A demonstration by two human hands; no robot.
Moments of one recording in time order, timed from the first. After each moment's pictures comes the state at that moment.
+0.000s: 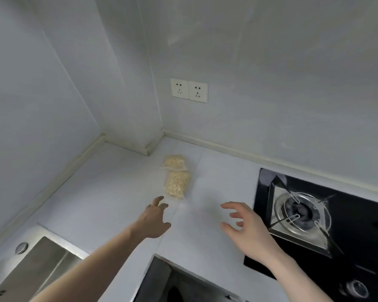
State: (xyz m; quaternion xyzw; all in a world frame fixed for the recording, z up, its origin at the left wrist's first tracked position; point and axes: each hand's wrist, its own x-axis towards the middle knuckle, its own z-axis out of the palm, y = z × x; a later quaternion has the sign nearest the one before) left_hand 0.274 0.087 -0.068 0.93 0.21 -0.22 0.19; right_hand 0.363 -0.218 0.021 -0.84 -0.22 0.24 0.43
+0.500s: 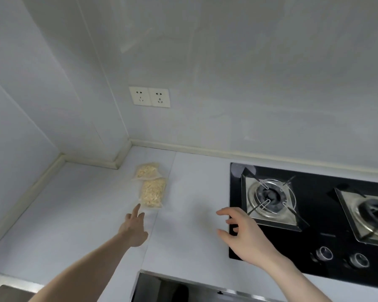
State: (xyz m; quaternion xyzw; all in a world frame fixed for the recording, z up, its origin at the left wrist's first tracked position) left_hand 0.301 0.103 -0.107 0.93 0.19 -0.29 0.08; right_hand 0.348 -0.255 0.022 -0.88 -0.17 0.21 0.39
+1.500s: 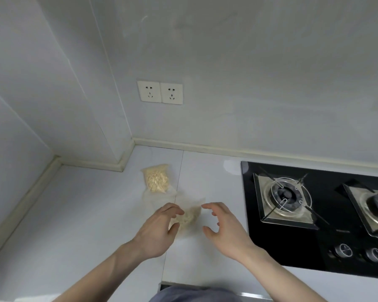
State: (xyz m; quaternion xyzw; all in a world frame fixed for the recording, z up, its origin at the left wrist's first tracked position) left_hand 0.299 0.114 -0.035 0.93 -0.04 -0.05 0.35; right_hand 0.350 -0.121 -0.012 -0.90 -0.18 0.18 0.34
